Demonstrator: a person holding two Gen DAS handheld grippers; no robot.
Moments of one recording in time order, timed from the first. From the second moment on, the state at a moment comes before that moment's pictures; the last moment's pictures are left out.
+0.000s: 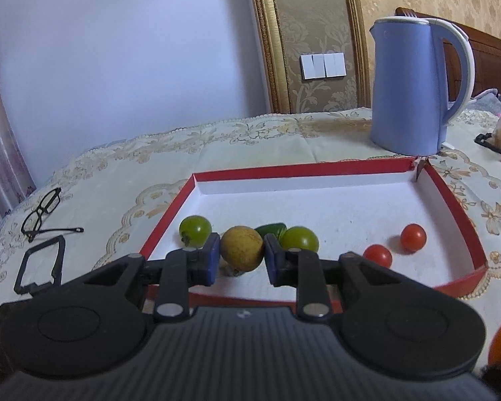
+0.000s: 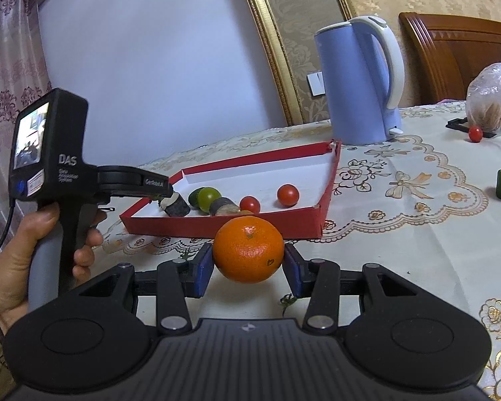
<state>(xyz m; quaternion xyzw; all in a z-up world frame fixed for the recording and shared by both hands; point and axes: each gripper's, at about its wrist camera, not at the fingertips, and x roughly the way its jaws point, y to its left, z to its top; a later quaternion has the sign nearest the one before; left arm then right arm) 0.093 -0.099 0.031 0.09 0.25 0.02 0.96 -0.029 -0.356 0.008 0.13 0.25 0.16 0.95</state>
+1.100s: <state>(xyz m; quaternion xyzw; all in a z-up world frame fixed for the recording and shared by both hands) 0.059 -0.013 0.027 0.00 0.22 0.10 0.97 0.006 -0.331 0.029 0.06 0.24 0.16 0.96</state>
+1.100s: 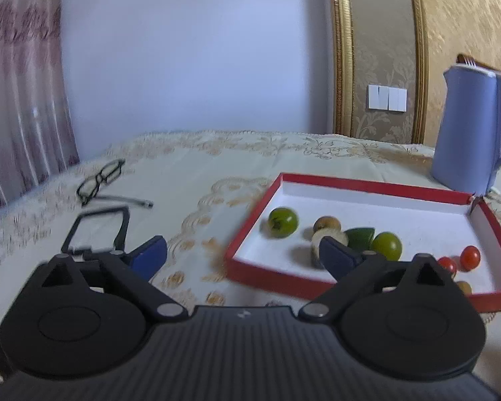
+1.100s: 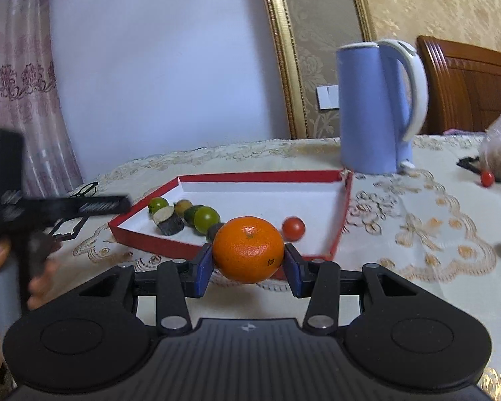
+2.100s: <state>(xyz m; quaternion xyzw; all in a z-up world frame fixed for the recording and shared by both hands) 0.047 0.033 -0.005 -0.06 0.25 0.11 0.96 0.130 -0.296 0.027 0.04 0.29 0.10 0.95</state>
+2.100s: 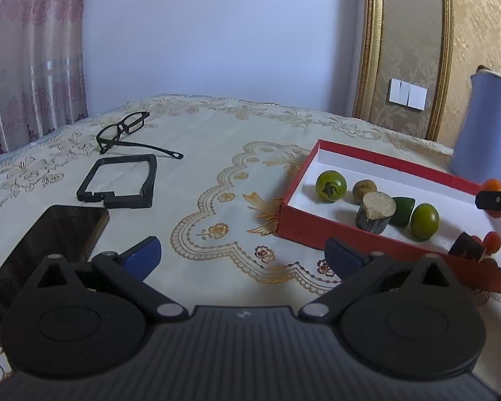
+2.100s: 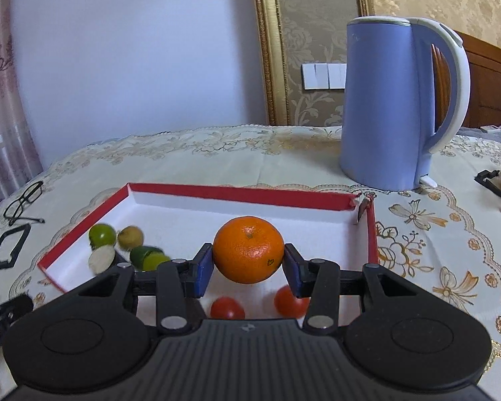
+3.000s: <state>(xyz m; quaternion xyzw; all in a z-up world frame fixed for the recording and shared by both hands) 0.046 0.029 -0.005 -0.04 0.25 0.11 0.96 0.077 -0.313 0.036 0.02 0.26 0.11 0.96</state>
